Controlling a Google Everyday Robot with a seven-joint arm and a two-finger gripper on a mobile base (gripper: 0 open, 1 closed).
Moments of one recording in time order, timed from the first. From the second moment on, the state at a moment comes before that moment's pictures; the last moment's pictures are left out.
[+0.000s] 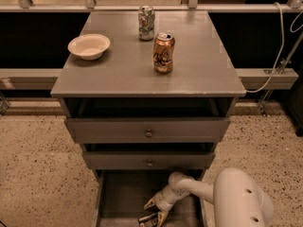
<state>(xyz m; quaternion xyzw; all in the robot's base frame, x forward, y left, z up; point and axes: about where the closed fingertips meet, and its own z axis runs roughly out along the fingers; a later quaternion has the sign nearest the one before) 0.469 -0.002 0.113 -0.85 0.41 0.25 0.21</state>
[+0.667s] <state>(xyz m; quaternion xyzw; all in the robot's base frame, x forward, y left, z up) 0.468 -0.002 0.113 -0.85 0.41 0.25 0.21</state>
